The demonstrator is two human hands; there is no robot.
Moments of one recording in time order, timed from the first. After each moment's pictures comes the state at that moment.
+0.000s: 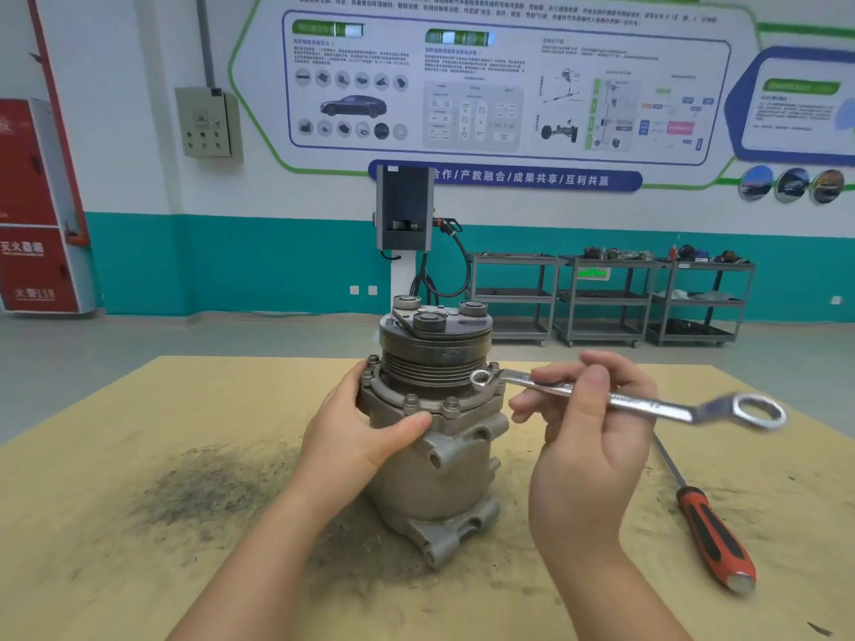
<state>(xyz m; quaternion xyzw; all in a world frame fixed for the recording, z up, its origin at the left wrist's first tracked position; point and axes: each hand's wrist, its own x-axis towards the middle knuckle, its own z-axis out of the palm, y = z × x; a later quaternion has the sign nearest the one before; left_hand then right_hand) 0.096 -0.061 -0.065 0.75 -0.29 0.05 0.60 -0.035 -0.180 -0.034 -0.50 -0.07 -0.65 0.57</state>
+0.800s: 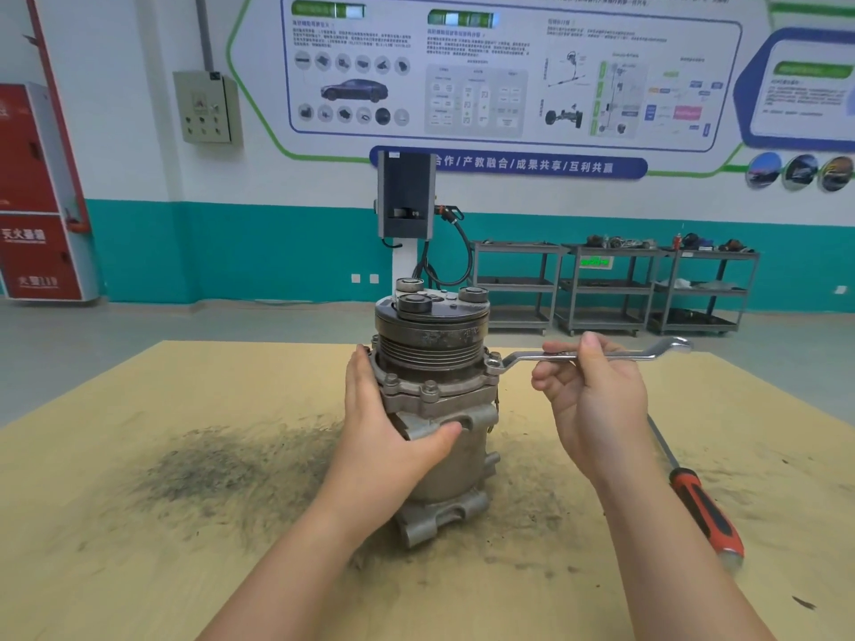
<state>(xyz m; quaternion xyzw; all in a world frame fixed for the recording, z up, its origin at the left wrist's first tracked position) 0.055 -0.073 -0.074 0.74 -0.30 0.05 0.60 -0.024 -0.247 -0.026 -0.45 0.00 -0.44 0.78</state>
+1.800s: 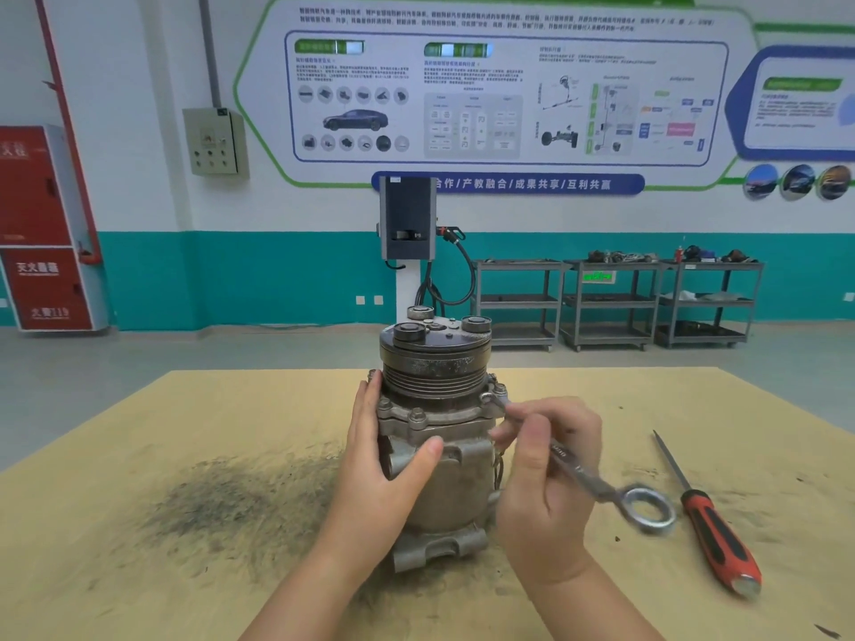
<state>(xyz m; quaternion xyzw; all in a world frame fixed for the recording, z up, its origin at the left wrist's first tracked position) 0.058 -0.069 -0.085 0.68 -0.33 0.06 0.65 -0.021 -0.184 -0.061 -0.58 -0.13 -0.69 0.41</state>
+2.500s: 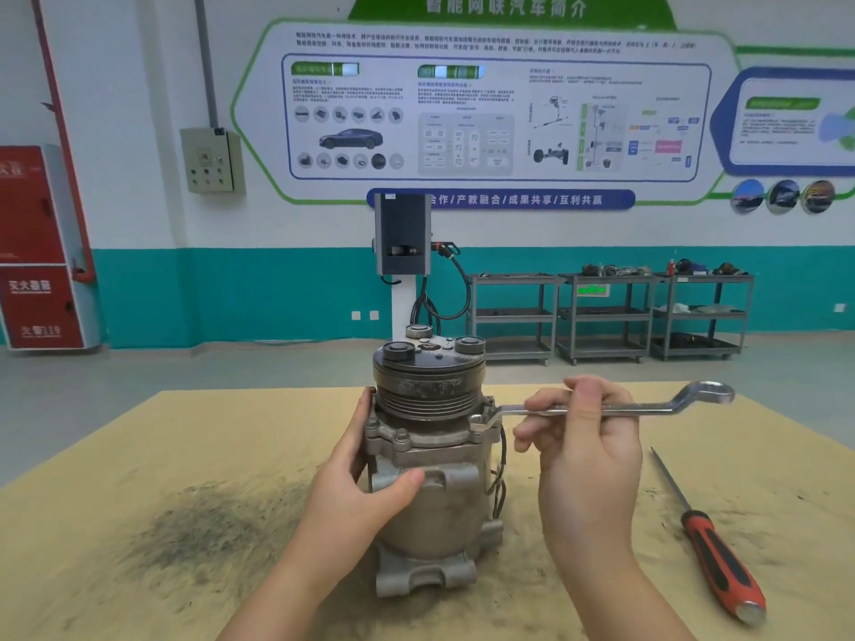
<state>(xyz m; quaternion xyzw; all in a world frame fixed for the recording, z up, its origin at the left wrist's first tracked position) 0.086 -0.057 -0.088 0.66 -0.33 0.00 0.67 -0.034 -0.200 -0.028 -0.47 -0.01 -0.58 0.66</state>
